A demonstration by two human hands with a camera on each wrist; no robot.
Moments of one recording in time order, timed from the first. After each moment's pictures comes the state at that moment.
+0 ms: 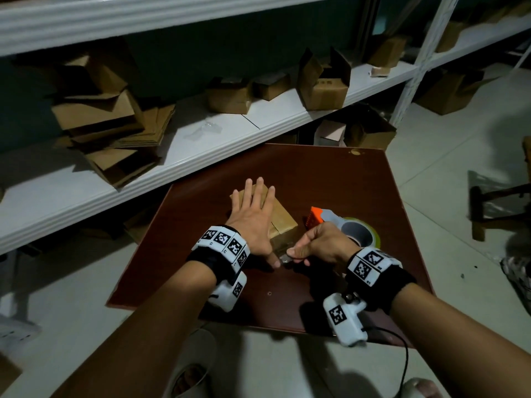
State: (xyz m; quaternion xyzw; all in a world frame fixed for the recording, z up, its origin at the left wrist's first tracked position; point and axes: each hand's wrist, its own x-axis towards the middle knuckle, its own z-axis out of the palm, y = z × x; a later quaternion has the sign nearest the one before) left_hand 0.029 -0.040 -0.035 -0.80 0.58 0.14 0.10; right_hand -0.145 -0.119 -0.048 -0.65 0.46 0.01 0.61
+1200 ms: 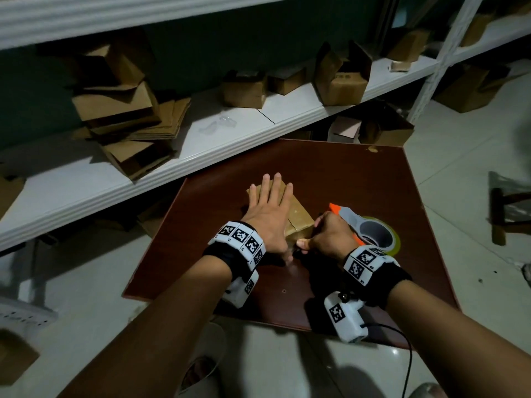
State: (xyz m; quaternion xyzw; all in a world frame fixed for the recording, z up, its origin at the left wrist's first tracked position) left_hand 0.029 -0.036 -0.035 -0.79 0.59 0.13 0.09; right_hand -0.117 -0.118 -0.064 -0.72 0.52 -0.04 0.46
